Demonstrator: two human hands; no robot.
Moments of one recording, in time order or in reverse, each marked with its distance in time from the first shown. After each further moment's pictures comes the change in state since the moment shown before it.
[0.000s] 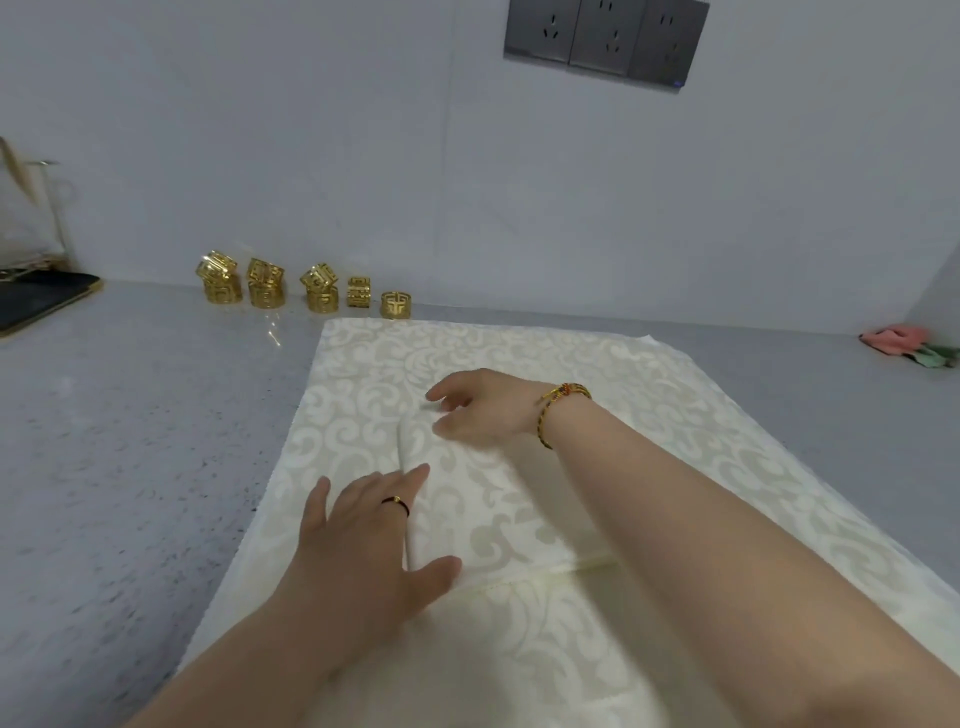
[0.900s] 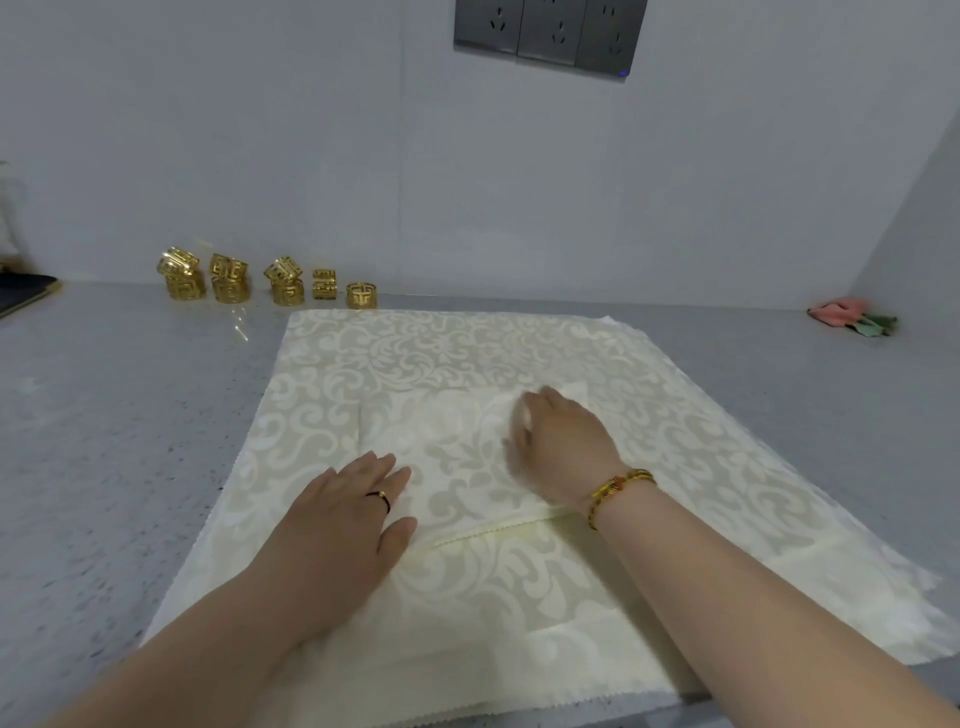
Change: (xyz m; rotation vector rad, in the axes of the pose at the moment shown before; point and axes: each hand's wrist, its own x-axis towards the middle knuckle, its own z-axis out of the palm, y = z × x) left_hand -0.008 0.005 0.006 0.123 -0.028 0.198; right_hand -0.084 0.055 0.033 -0.436 0.460 0.209
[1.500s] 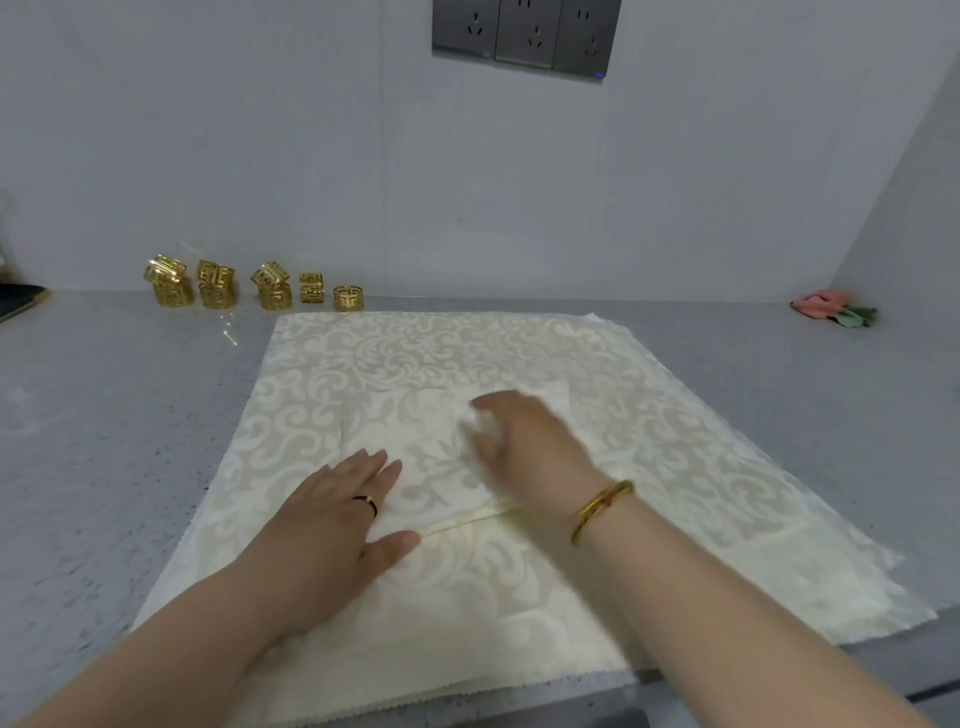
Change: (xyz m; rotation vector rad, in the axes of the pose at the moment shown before) left_hand -0.006 0.005 -0.006 -0.010 -0.064 0.058; right_hand -0.023 -0.014 -0.018 0.308 0.061 -0.106
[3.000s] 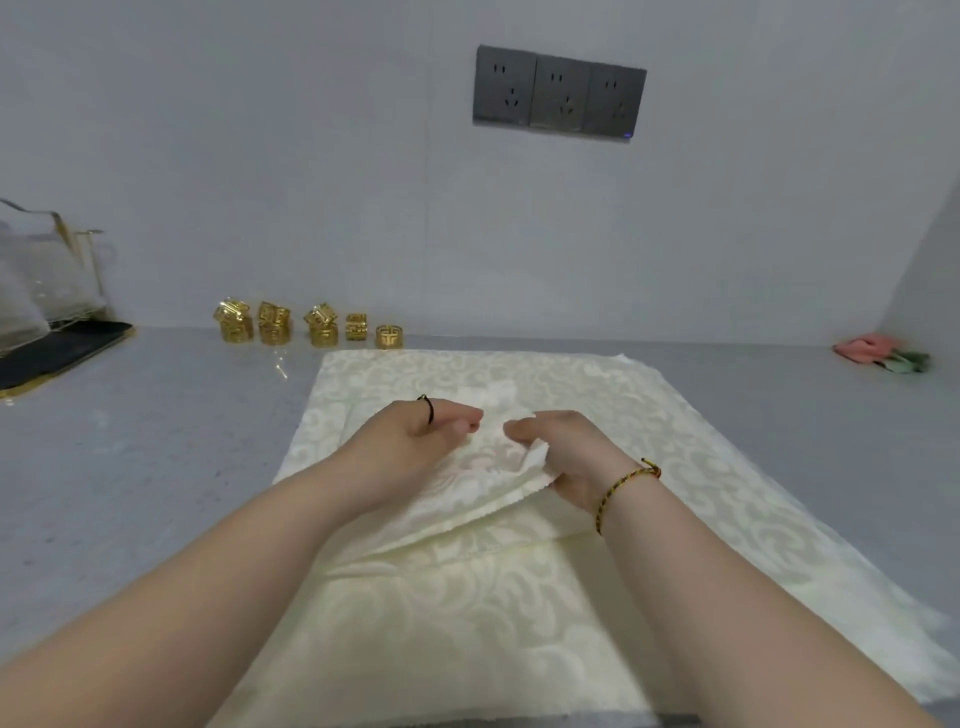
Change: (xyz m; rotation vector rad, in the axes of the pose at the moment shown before) left_hand 0.026 0.029 -0.067 -0.856 0.277 -0.003; right_hand 0.024 0.003 -0.020 1.103 -0.172 0.472
